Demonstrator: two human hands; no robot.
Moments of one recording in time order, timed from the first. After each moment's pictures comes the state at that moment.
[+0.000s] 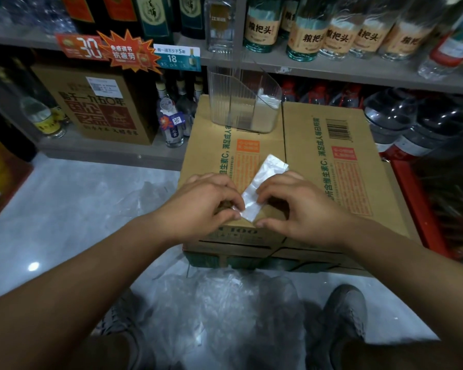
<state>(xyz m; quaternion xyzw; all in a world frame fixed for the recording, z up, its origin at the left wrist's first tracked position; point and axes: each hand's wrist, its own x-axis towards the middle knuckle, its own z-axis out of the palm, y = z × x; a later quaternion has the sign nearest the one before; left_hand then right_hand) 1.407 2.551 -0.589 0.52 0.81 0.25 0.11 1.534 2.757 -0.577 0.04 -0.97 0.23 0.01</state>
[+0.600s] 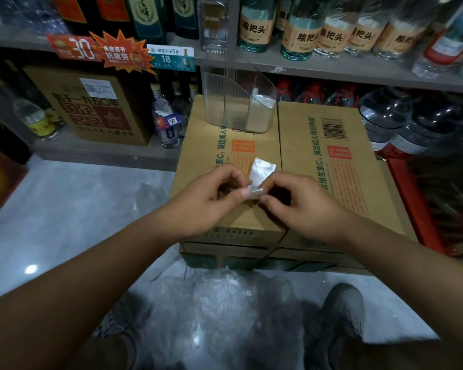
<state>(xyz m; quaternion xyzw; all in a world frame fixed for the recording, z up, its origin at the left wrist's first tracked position) 1.416 2.564 -0.581 0.42 0.73 0.48 0.24 1.534 2.758 -0.576 -0.05 -0.93 0.37 0.05</state>
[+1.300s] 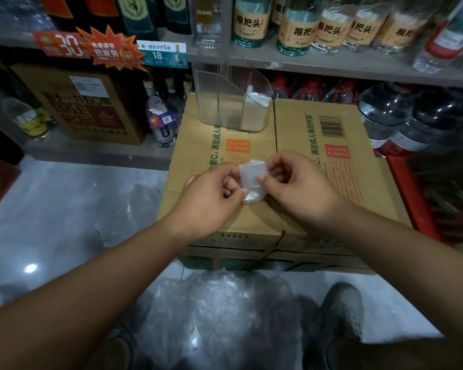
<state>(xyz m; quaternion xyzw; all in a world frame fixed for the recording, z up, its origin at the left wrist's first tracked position) 1.414 2.594 -0.607 0.35 0.80 0.46 0.17 1.512 2.763 -0.572 -0.20 -0.87 0.44 0.09</state>
